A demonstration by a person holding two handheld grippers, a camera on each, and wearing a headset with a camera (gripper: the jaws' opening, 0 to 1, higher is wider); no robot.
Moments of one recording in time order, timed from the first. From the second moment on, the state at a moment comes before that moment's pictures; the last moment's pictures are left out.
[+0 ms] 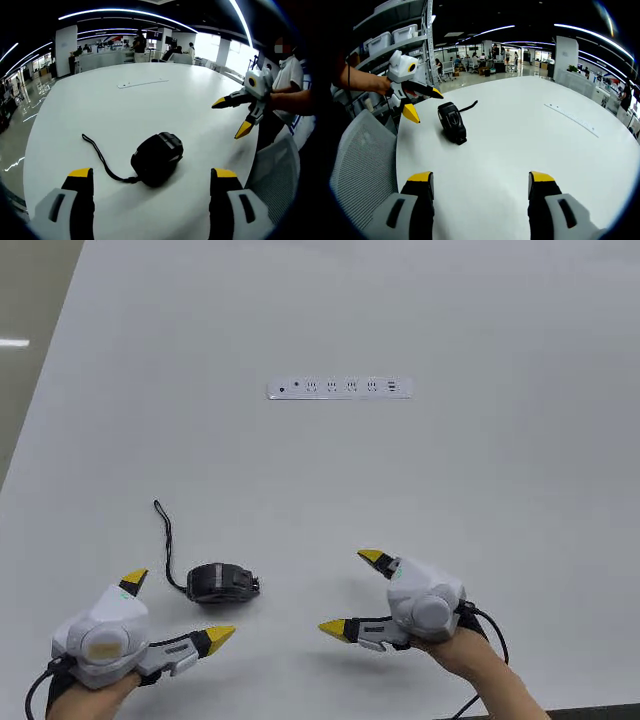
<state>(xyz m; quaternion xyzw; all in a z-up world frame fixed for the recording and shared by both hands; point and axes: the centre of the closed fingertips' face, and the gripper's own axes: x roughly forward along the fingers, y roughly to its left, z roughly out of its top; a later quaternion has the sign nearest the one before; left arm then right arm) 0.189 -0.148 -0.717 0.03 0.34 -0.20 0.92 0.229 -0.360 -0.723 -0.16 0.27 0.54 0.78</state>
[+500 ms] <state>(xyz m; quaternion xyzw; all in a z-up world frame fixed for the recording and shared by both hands) 0.159 -0.140 -0.705 0.06 0.35 -0.24 0.90 0.201 -0.416 -0.698 -0.14 0.28 0.52 0.80</state>
